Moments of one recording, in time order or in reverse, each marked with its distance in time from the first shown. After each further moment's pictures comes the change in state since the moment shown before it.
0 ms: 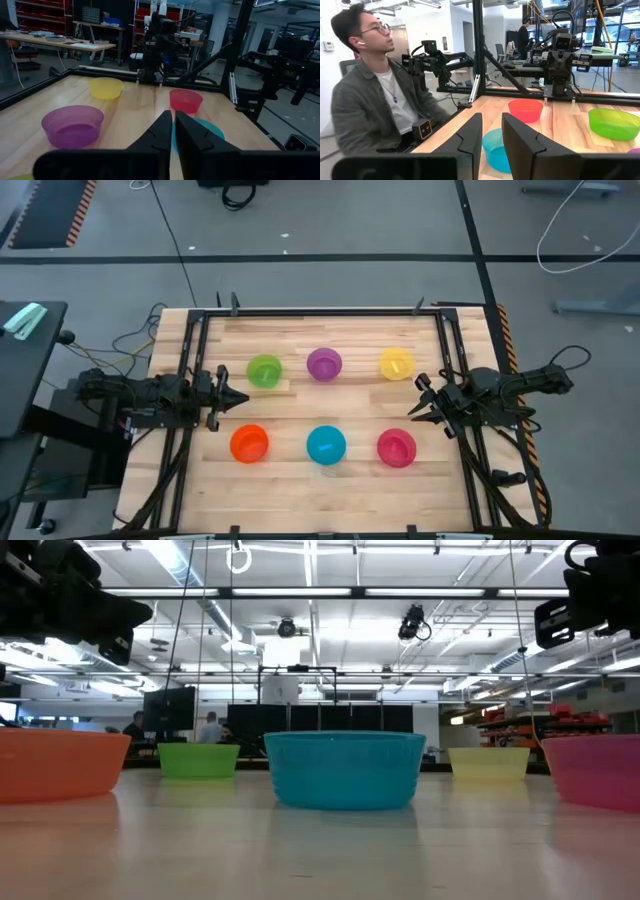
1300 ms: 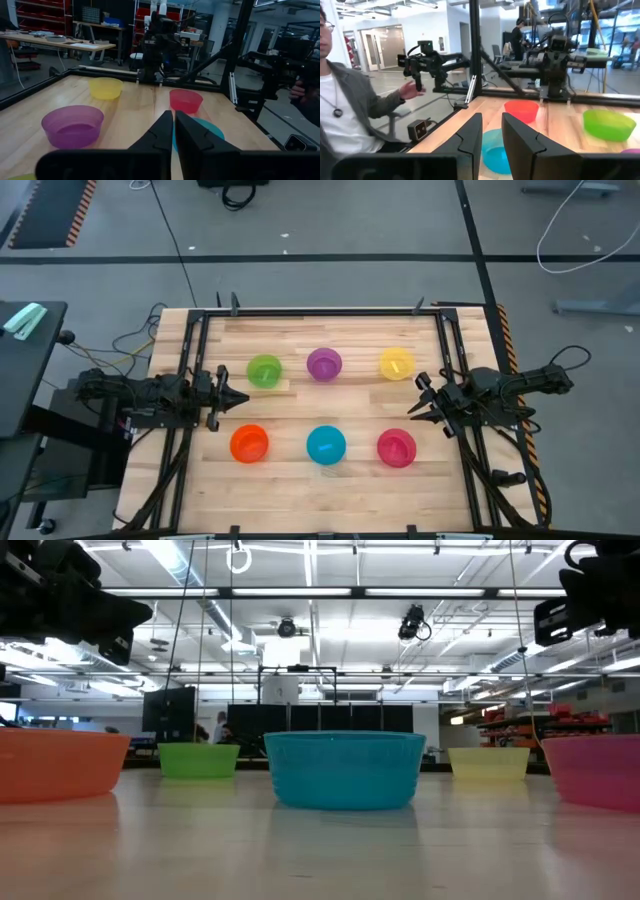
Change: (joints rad) left arm 0.000 0.000 0.000 0.000 0.000 0.000; right arm 0.000 0.000 0.000 0.020 0.031 -0.035
